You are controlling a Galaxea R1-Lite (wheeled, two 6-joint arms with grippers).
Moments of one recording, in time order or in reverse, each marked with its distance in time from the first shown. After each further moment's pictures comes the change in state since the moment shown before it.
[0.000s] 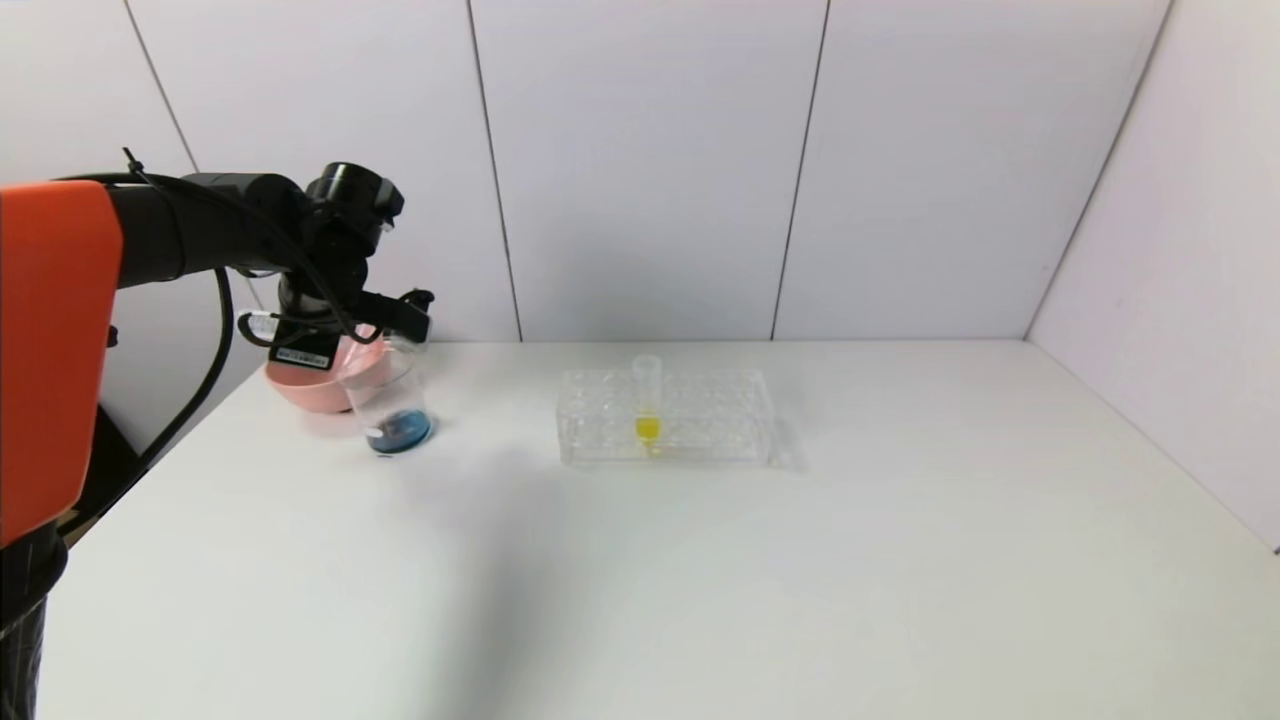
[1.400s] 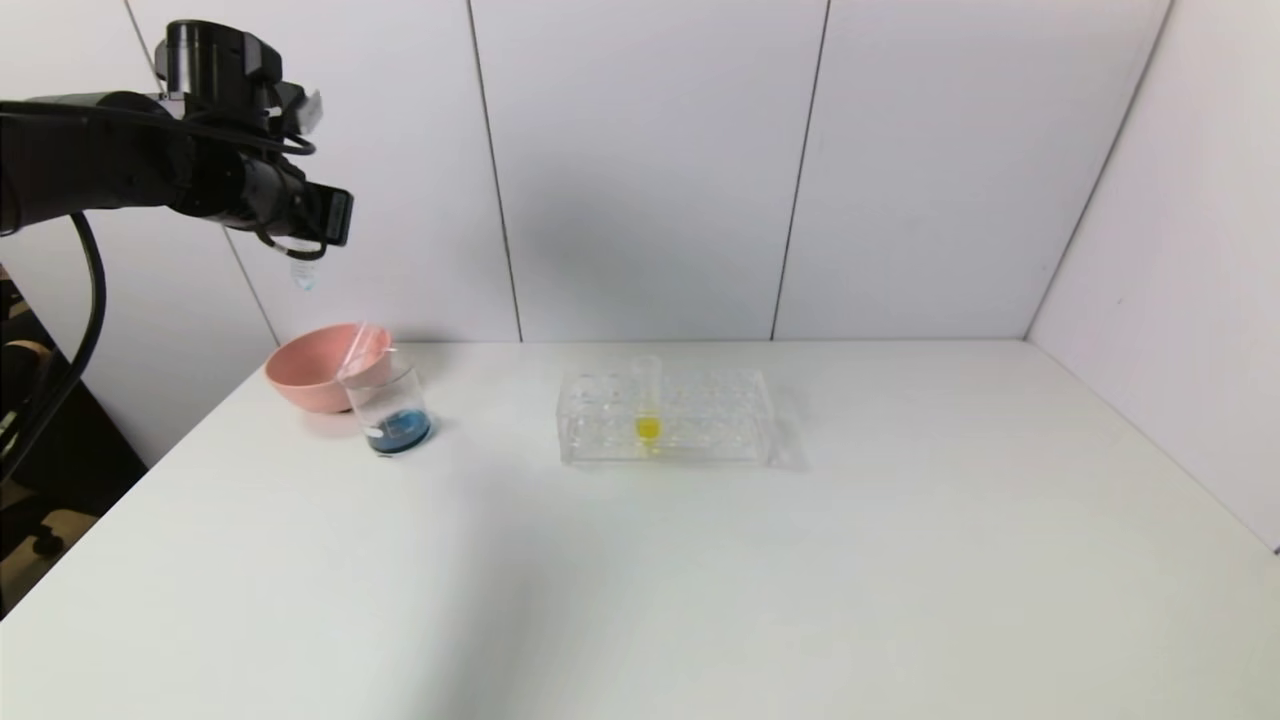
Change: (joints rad) left arm 0.085 -0.153 0.006 -0.371 -0.403 -1.386; right arm 0.000 0.000 0.000 0.000 0.000 0.000
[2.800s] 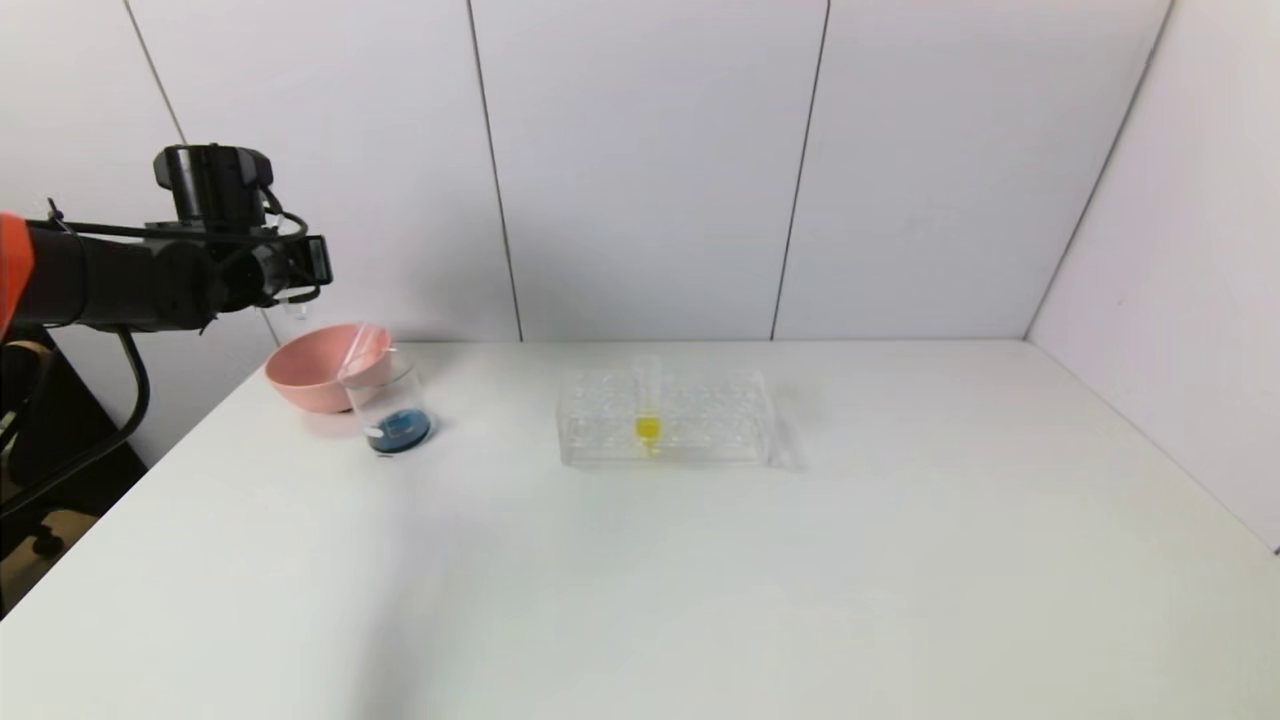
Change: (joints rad) left arm 0.104 0.049 0.421 -0.584 0.040 -0.152; right arm 0.000 0.000 0.000 0.000 0.000 0.000
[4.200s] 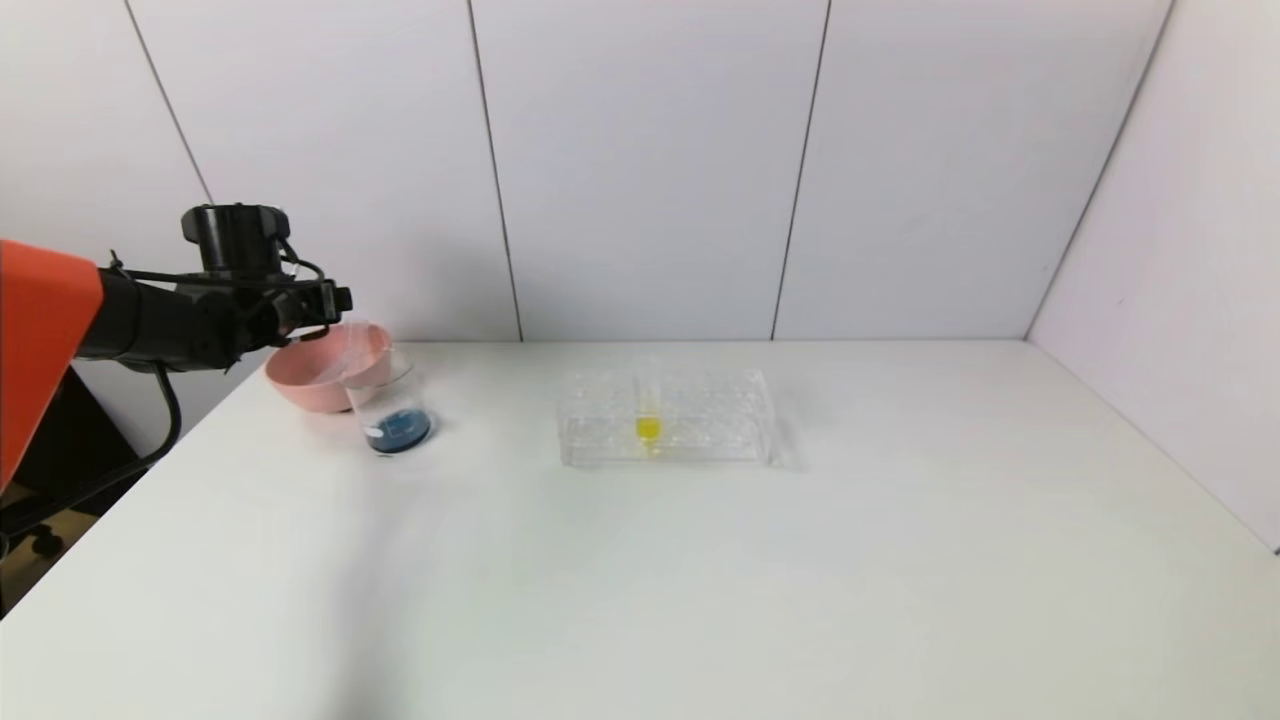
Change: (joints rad) left arm 0.031 0.095 0.028 -0.083 -0.047 0.017; right arm 0.000 0.000 0.000 0.000 0.000 0.000
